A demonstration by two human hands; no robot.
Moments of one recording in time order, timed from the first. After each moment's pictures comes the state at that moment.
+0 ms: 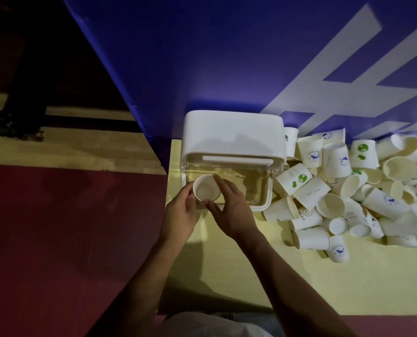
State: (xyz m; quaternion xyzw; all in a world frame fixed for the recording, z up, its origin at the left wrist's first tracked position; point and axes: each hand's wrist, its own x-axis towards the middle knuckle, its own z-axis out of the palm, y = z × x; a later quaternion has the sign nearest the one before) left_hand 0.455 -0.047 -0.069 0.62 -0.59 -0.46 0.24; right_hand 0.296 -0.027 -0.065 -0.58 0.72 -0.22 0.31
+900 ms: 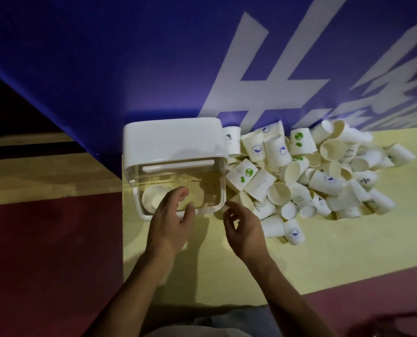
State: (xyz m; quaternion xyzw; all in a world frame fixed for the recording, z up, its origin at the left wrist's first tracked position) left_hand 0.376 -0.027 -0.028 0.55 -0.68 -0.43 0.24; right_hand 0.205 0.060 -0.041 -0.43 0.82 -0.28 0.26
